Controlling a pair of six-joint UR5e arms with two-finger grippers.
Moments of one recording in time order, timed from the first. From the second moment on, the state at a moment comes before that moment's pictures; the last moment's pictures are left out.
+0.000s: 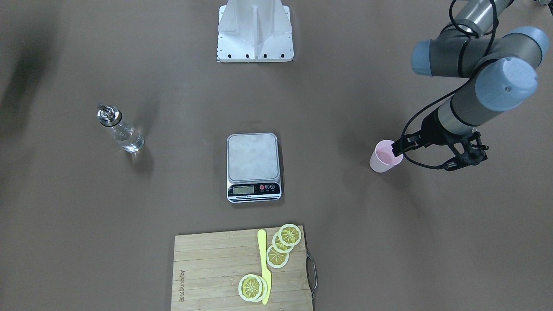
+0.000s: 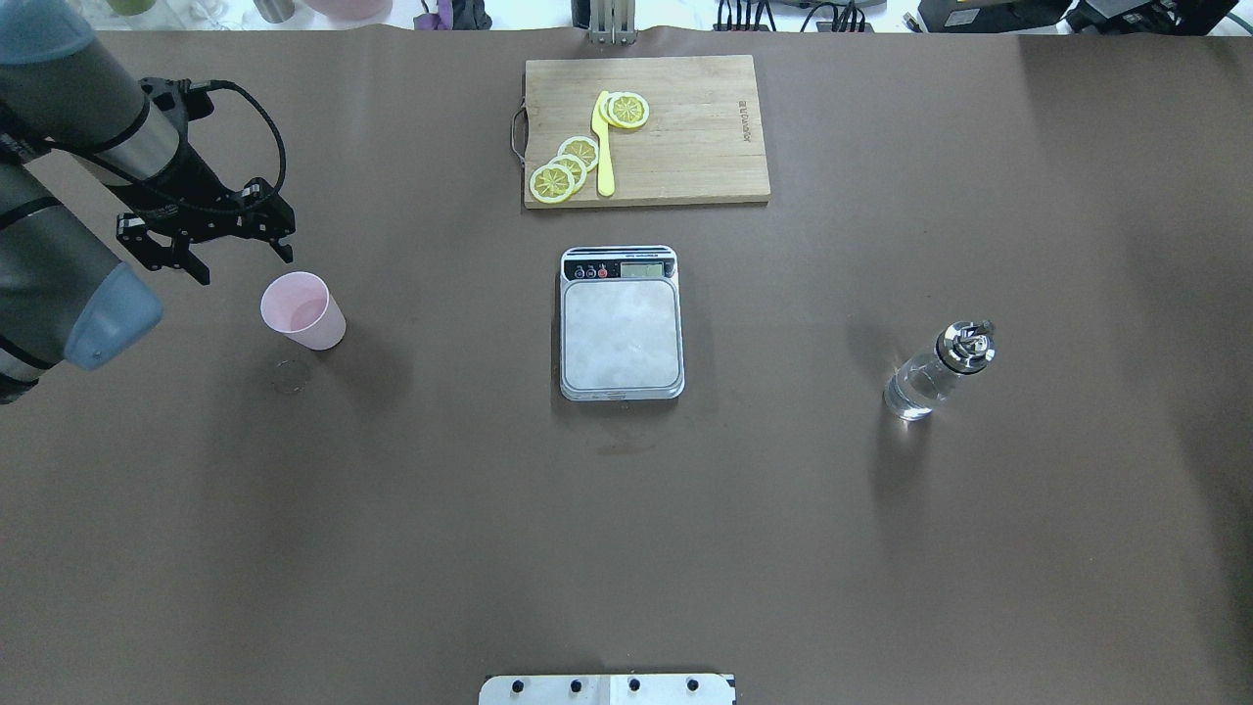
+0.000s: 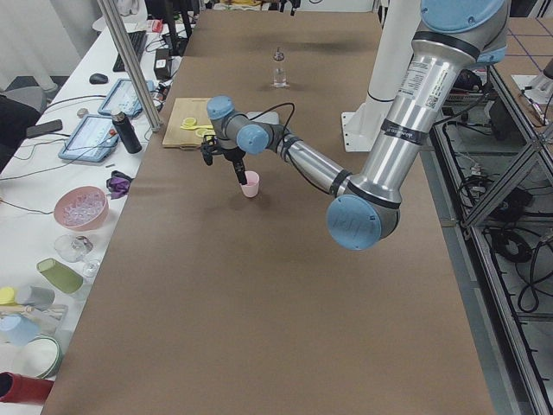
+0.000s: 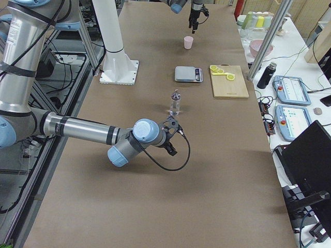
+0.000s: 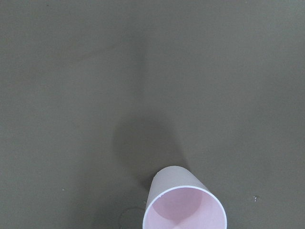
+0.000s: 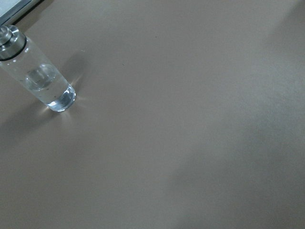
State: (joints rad) left arm -0.98 -1.95 -1.68 -1.58 -2.31 -1.03; right arm 1.44 -1.88 1.70 -0.61 2.60 0.01
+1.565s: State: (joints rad) left arm -0.91 -1.93 -1.66 -1.64 -2.27 -1.05; right arm 1.08 -1.74 1.50 -0.10 2.39 0.56
